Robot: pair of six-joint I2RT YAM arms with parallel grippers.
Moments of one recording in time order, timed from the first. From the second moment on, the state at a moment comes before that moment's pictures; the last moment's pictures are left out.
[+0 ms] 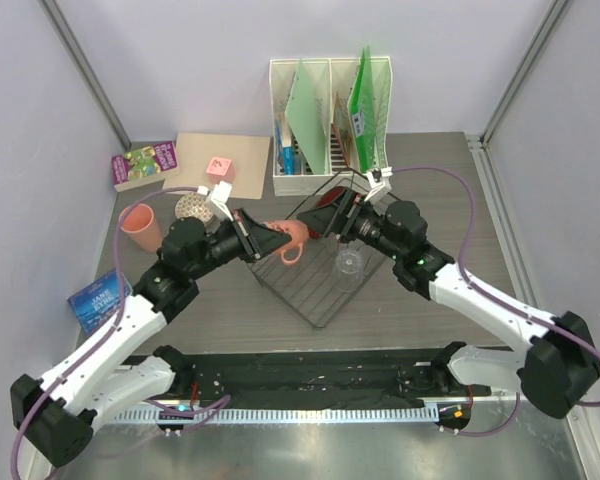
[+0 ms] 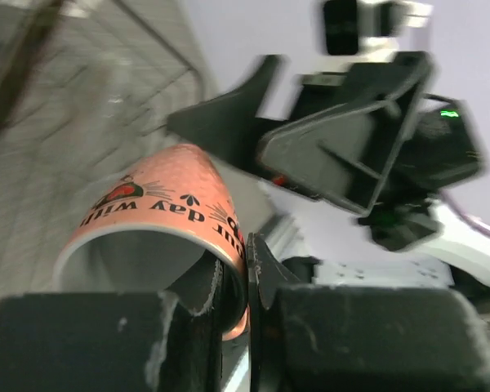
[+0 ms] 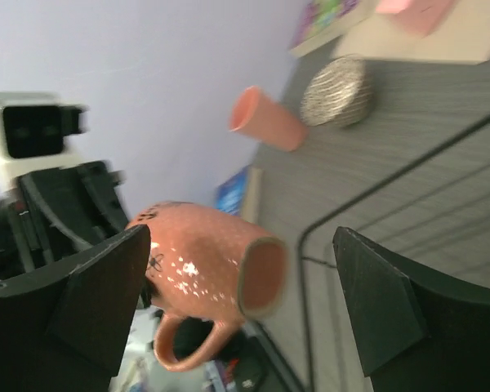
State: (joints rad) left arm -0.60 0.91 0.72 0.15 0.37 -0.95; right arm 0.63 1.20 0.74 0.47 -0.30 0.96
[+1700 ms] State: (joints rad) left arm -0.05 1.66 1.15 -0.65 -0.14 -0.58; right arm 0.64 1.00 0.74 -0.19 0.20 0.61
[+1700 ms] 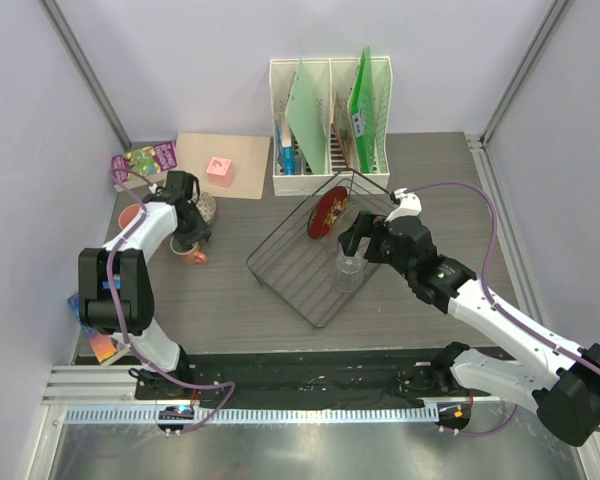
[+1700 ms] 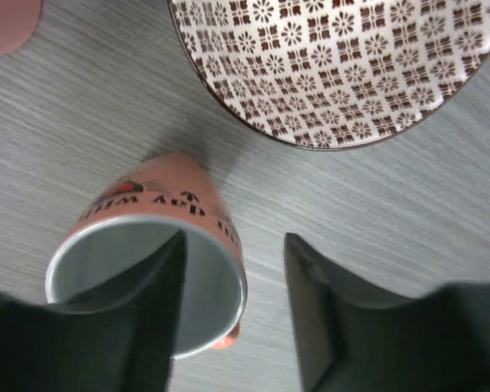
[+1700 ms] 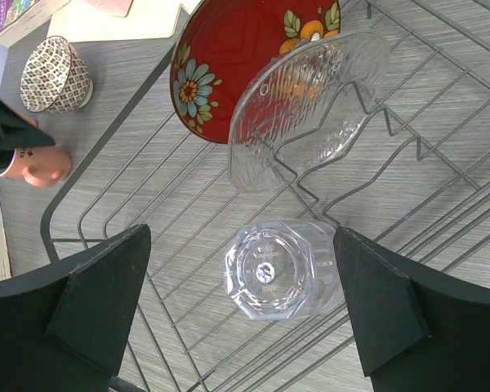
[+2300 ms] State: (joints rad) left arm -0.15 1.28 1.18 -0.75 -0.21 -0.61; right arm 0.64 1.03 0.74 -0.20 0.21 0.57
